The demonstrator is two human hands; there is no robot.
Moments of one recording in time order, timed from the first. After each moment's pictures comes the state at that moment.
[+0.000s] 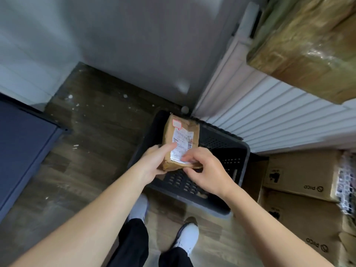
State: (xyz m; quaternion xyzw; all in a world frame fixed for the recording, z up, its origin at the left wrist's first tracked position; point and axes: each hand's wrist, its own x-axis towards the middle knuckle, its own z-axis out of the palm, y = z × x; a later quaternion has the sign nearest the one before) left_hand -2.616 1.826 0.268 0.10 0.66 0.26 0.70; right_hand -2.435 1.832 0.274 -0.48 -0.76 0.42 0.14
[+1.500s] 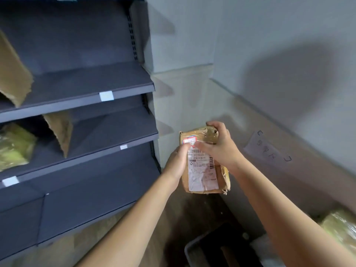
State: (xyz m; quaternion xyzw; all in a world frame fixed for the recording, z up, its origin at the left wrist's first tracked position) left_hand -2.776 1.743 0.736 0.10 0.70 0.62 0.35; right_hand -2.713 1.875 0.758 -0.25 -0.82 0.48 0.18
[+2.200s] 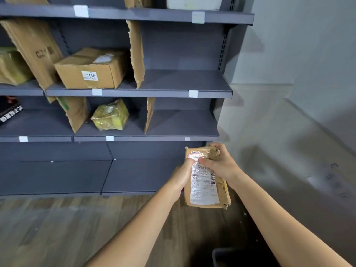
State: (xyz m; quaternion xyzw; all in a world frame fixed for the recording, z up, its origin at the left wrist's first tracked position) left_hand -2.749 1.547 0.728 -0.06 0.72 0.63 0.30; right_hand -2.747 1.704 0.732 -0.16 -0.81 0.56 -0.03
